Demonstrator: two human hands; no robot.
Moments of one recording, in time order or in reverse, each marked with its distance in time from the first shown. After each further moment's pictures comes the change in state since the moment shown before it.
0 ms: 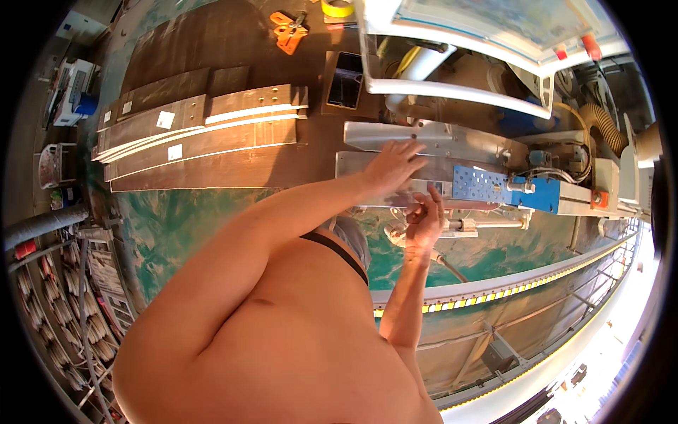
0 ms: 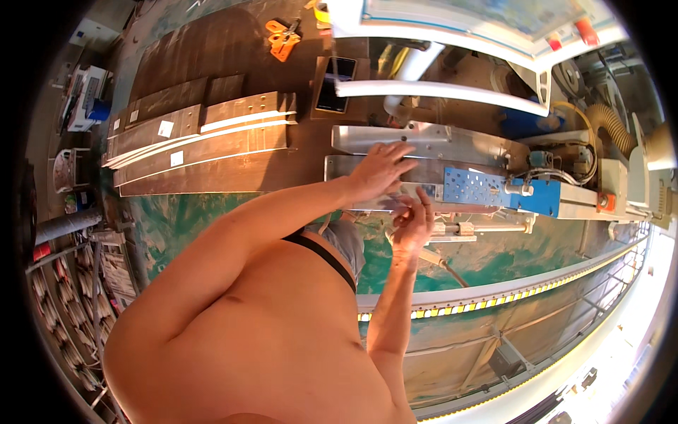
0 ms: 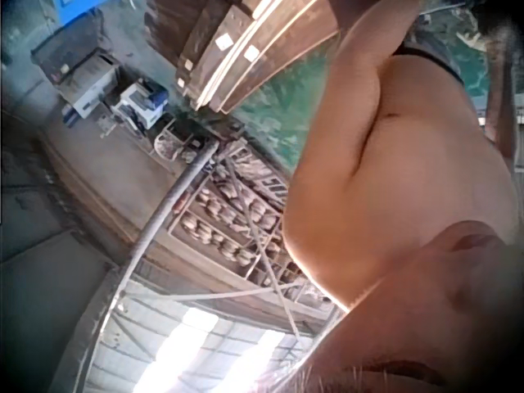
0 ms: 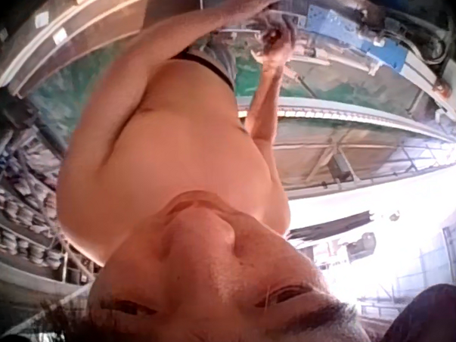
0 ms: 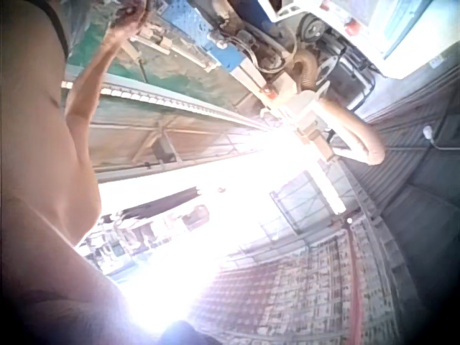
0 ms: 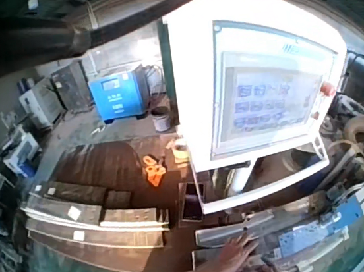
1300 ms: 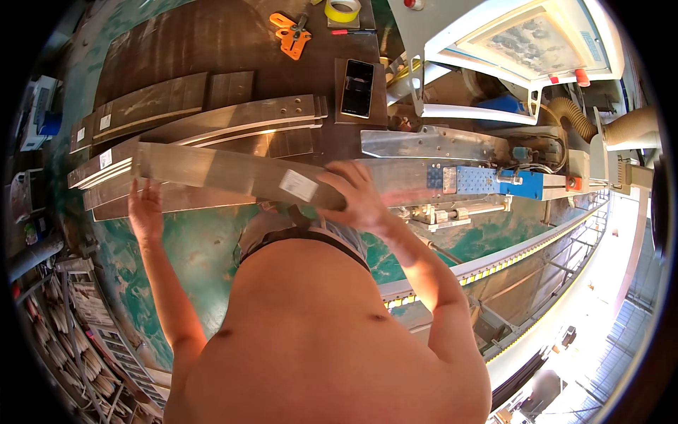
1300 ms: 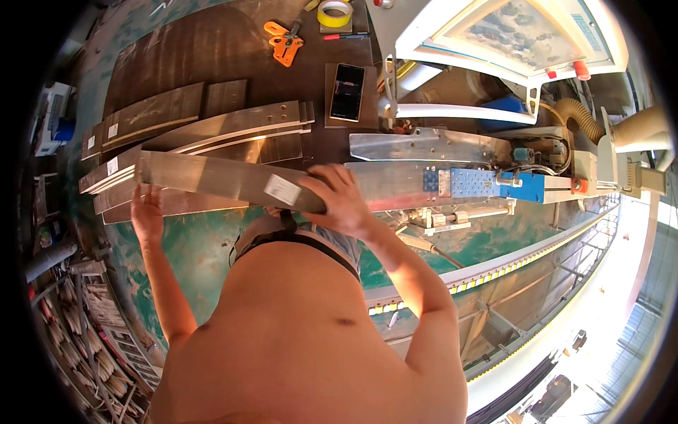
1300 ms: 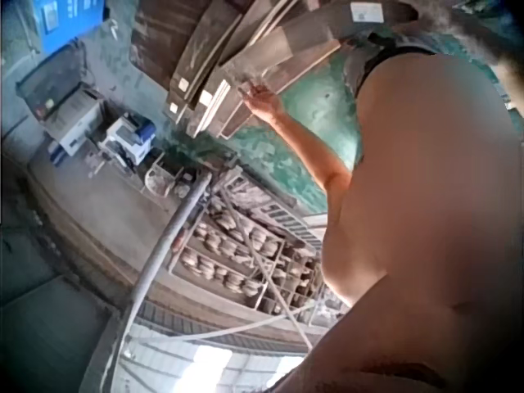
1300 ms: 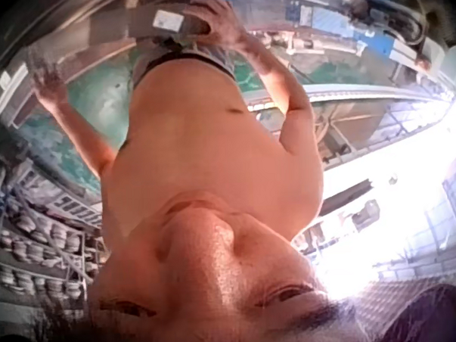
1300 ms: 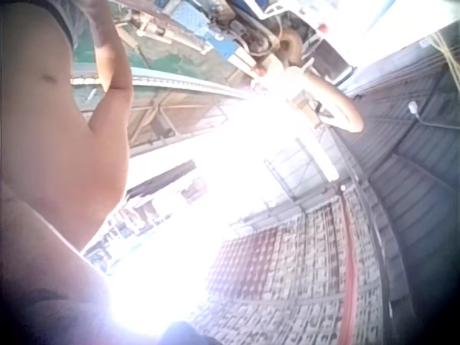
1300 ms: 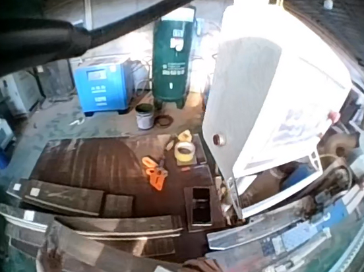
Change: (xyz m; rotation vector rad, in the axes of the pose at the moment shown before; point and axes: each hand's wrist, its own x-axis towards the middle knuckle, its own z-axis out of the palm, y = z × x) left_hand -0.430 -0.187 -0.277 -1.362 1.210 -0.858; right_hand -0.038 0.038 0.169 -1.289 -1.034 -0.926
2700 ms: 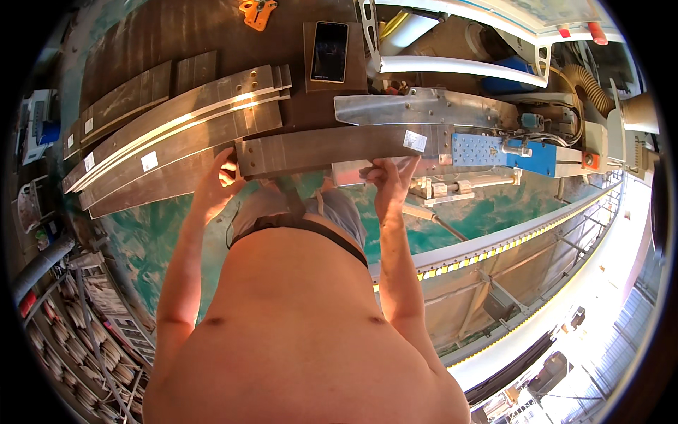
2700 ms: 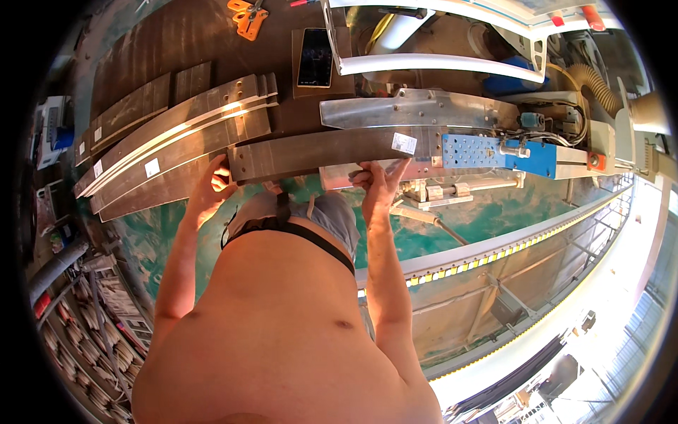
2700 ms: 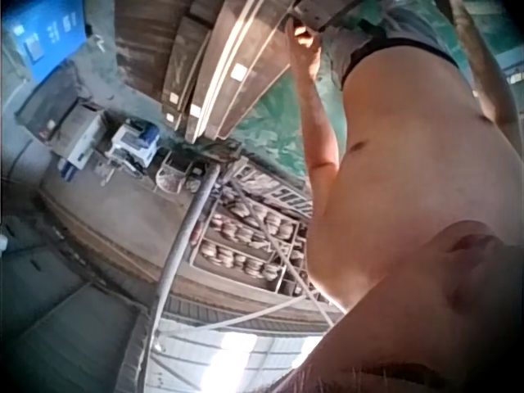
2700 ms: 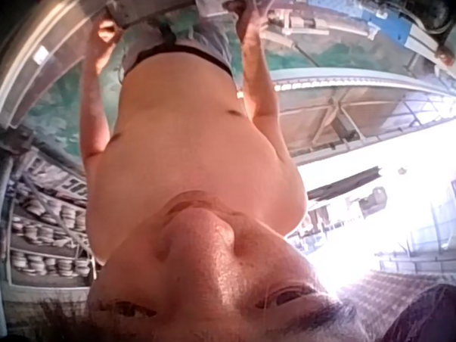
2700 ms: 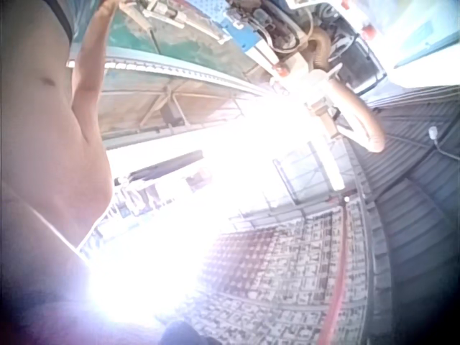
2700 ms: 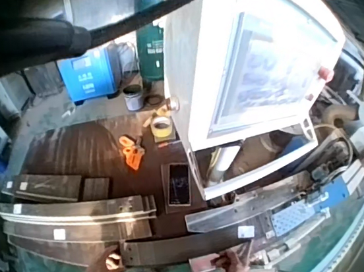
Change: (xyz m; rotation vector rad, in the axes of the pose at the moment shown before) left_hand -0.074 -0.114 0.189 1.312 -0.552 -0.270; right_hand -0.105 0.062 0.016 1.149 0.940 0.954
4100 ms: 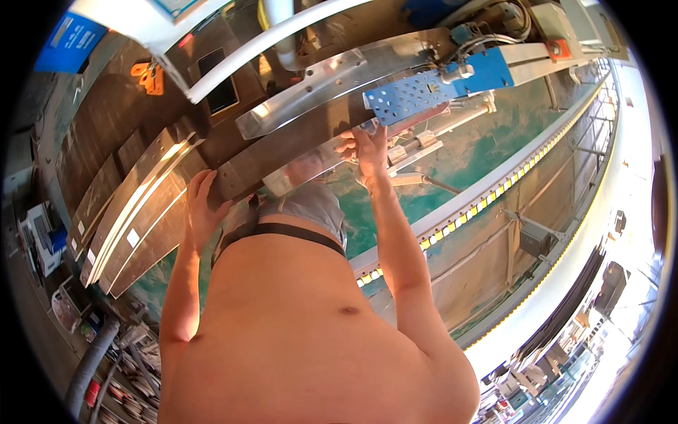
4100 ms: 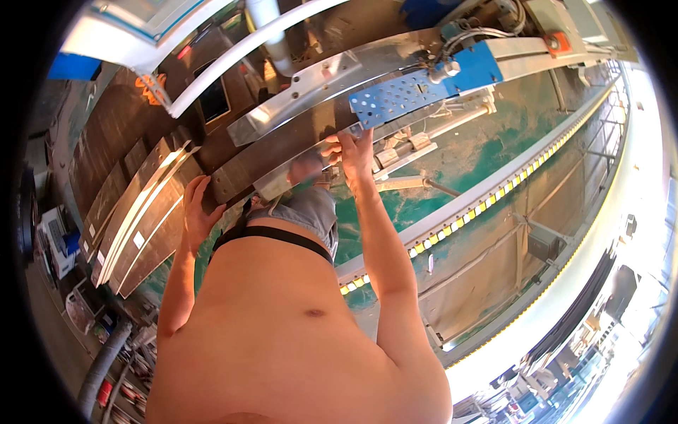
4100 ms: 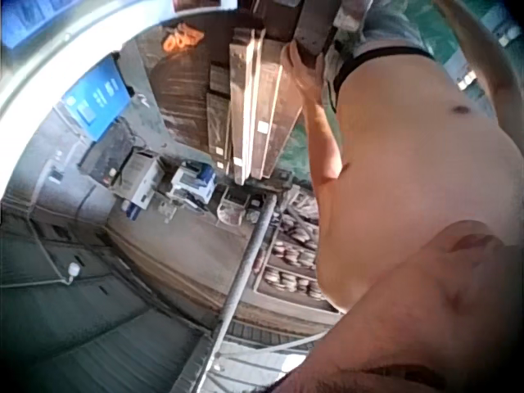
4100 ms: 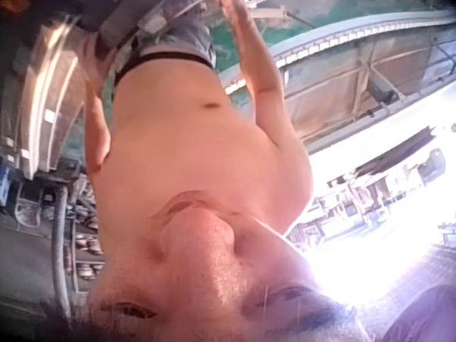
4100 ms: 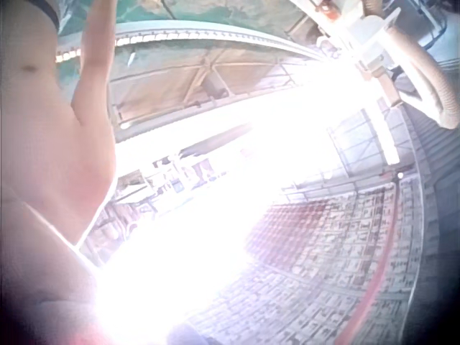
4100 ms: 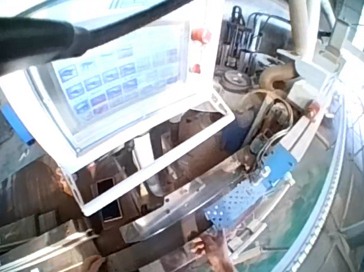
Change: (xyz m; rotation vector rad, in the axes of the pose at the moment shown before) left_hand 0.042 0.056 0.058 0.532 0.046 0.623; right_hand 0.051 -0.032 -0.069 -0.010 0.069 -0.008
